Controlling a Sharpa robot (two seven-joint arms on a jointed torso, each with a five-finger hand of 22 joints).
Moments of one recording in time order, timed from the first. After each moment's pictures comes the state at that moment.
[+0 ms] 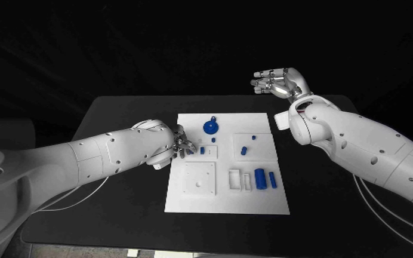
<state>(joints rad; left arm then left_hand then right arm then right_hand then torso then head) 1.22 -0.50 -0.23 1.12 -0.94 -0.11 -0.47 1.03 0.01 0.34 -0.11 0.42 1.21 0.07 0.08 1.10 1.49 -0.06 0.72 0.12 1.43 -0.12 1.31 0.75 0.09 1.28 -0.10 0.57 1.31 1.01 -0.65 0.33 1.23 -0.76 -0.49 0.19 1.22 -0.08 0.31 -0.20 0.38 1.00 0.16 0.06 0.06 1.15 0.12 0.08 0.06 1.21 0.10 0.07 0.07 0.10 1.13 0.09 0.09 0.07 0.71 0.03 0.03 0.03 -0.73</state>
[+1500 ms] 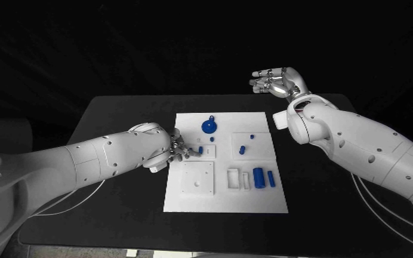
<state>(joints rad) 1.21 -0.51 -0.24 1.10 -0.93 -0.10 -0.48 1.12 -0.19 0.00 0.28 0.06 1.34 -0.04 0.07 1.07 1.47 -0.09 0.71 0.11 1.43 -0.13 1.29 0.71 0.05 1.28 -0.12 0.55 1.31 1.00 -0.65 0.33 1.22 -0.76 -0.50 0.19 1.22 -0.08 0.31 -0.21 0.39 0.99 0.16 0.06 0.06 1.15 0.13 0.08 0.06 1.19 0.11 0.07 0.07 0.10 1.12 0.10 0.09 0.07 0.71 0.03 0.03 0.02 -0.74</state>
